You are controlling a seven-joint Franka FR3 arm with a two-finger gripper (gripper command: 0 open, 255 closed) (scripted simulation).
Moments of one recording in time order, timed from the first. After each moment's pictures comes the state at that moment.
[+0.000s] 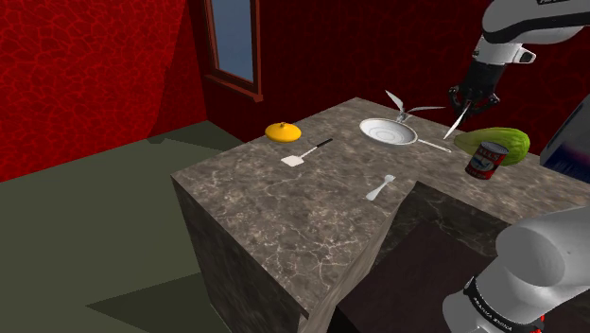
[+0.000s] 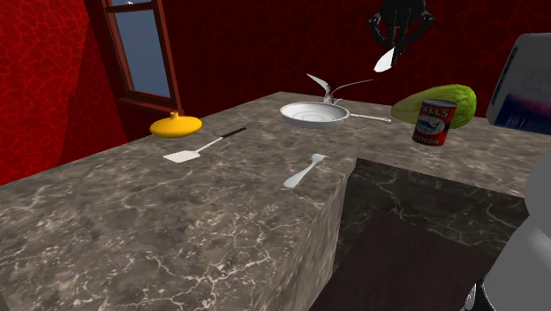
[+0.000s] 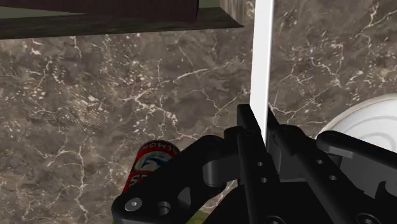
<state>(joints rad) -0.43 -0.54 -0.23 -2.29 -0.14 1.78 0.84</state>
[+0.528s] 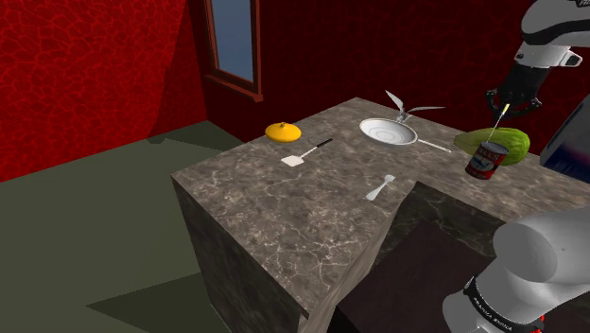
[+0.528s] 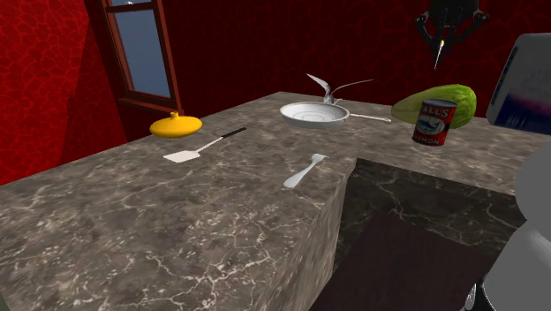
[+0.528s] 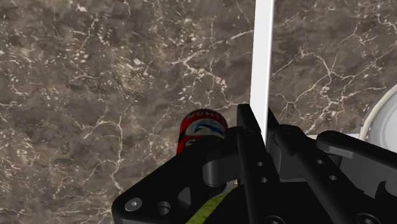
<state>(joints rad) -0.50 -0.57 -0.37 -2.29 -0.22 1.76 0.66</state>
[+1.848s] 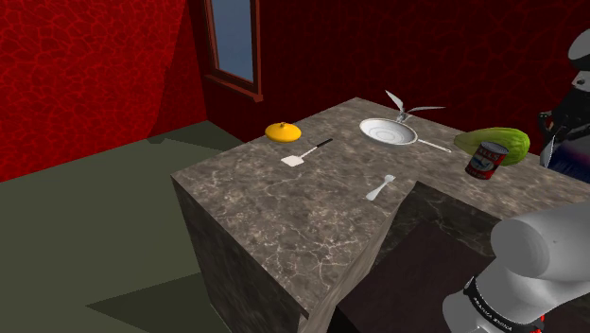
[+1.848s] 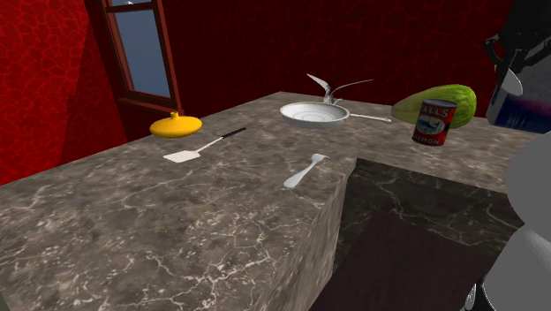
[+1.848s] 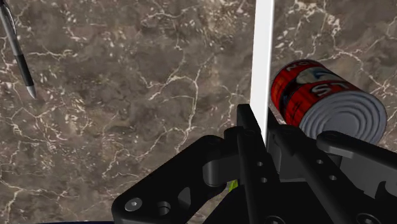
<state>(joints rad) -0.58 -0.47 -0.67 -2.26 -0.31 1.88 0.34</state>
